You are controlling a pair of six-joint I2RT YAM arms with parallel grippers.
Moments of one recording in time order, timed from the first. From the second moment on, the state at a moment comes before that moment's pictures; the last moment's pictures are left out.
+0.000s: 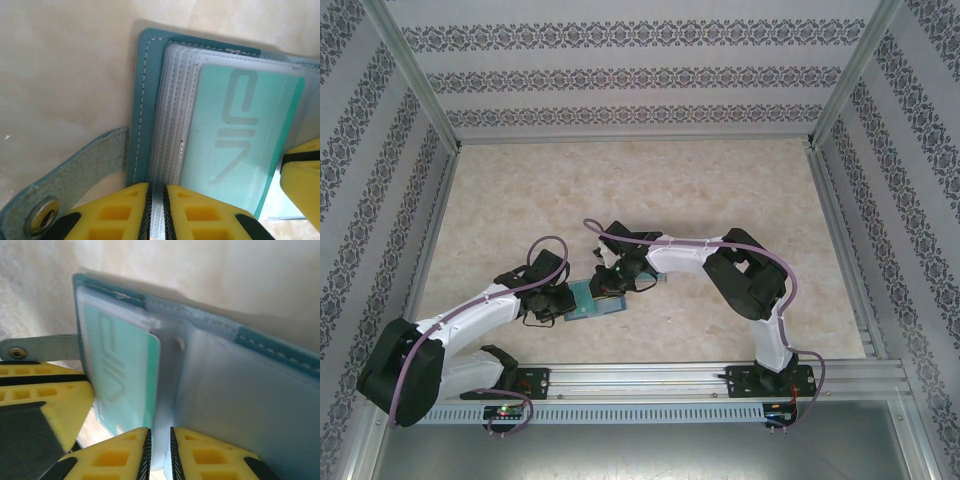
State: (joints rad) left arm -0.48 1.16 0.50 -0.56 0.12 -0.87; right arm 0.87 2.03 1.26 -0.35 -0.60 0.73
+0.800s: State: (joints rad) left arm -0.48 1.18 0.50 -0.55 0.13 -0.87; right arm 0.87 2.05 1.26 -0.31 -0.65 0.76
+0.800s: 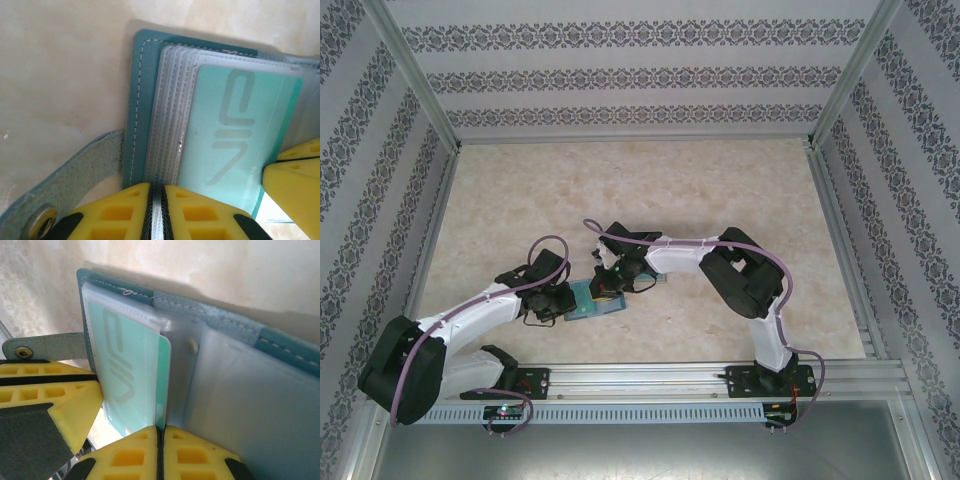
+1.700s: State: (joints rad) left arm -0.48 1.20 0.52 -0.56 0.11 -0.88; right arm 0.84 1.99 1.18 -0.28 -0.65 0.76
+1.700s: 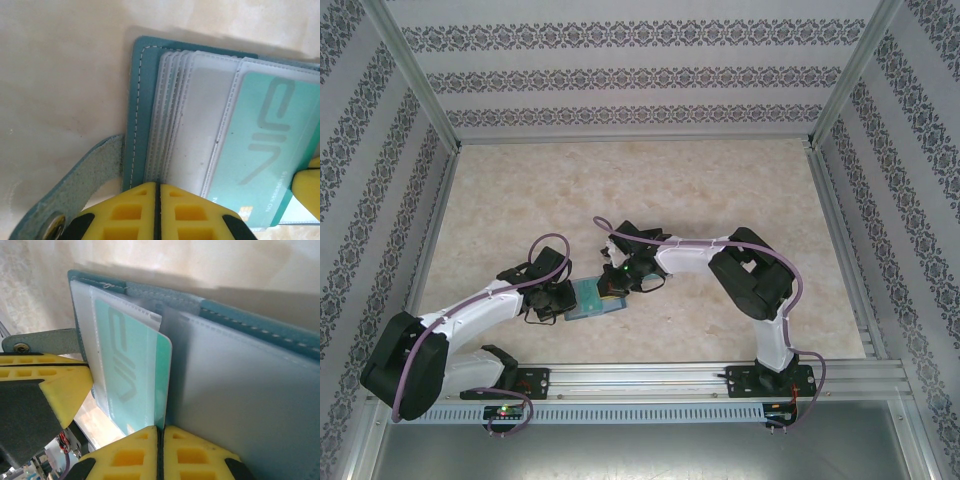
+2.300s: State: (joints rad) left arm -0.48 1.25 0.58 -0.60 0.11 -0.86; right arm 0.86 2.01 1.23 -0.31 -0.64 0.75
